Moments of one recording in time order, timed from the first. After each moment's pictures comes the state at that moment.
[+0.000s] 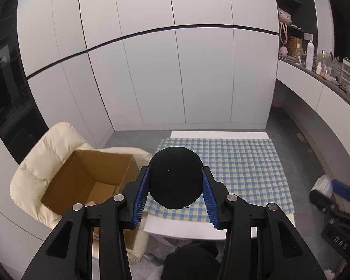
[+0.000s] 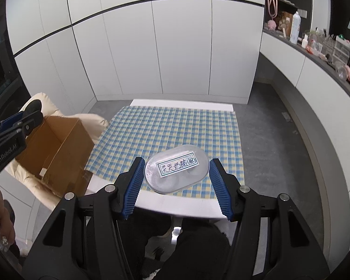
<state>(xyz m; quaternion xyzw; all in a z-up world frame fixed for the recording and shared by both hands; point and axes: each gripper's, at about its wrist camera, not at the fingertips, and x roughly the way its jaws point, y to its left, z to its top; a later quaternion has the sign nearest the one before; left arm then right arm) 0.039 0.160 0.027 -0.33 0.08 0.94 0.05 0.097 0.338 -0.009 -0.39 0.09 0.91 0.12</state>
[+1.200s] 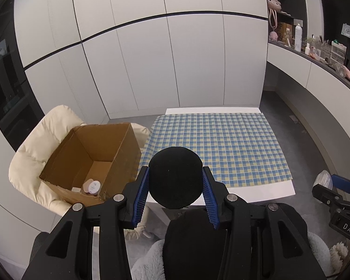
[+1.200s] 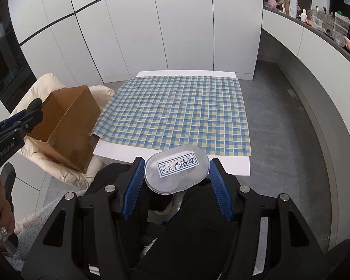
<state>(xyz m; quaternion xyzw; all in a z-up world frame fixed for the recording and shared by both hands) 0.109 0.137 -0.019 -0.36 0.10 0.93 0.07 0.171 0.325 -0.055 -0.42 0.11 0.89 0.10</state>
